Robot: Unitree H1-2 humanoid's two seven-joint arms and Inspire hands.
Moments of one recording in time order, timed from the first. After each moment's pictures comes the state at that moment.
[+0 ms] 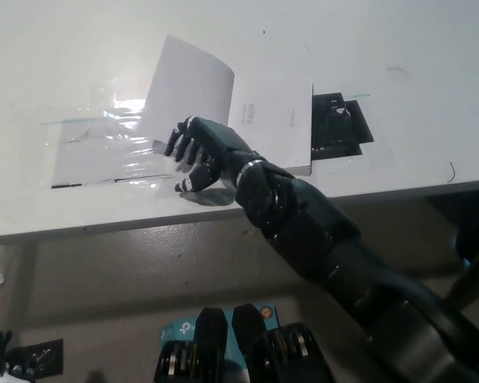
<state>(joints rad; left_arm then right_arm) -0.32 0.07 0.72 0.65 -0.70 0.13 0.38 -1.07 0.09 0.56 1.04 -0.33 -0.01 -0.04</state>
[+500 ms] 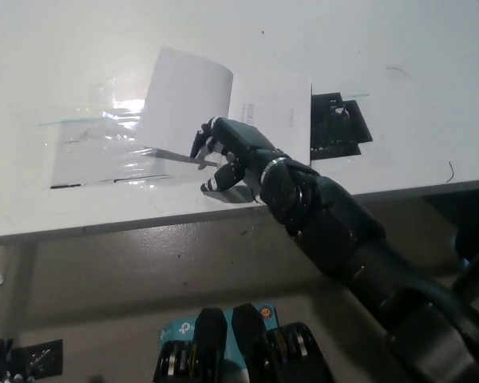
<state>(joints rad) -0.30 0.07 0.72 0.66 -0.70 0.13 0.38 -1.02 0.04 0.51 0.96 -0.37 0.01 0.01</state>
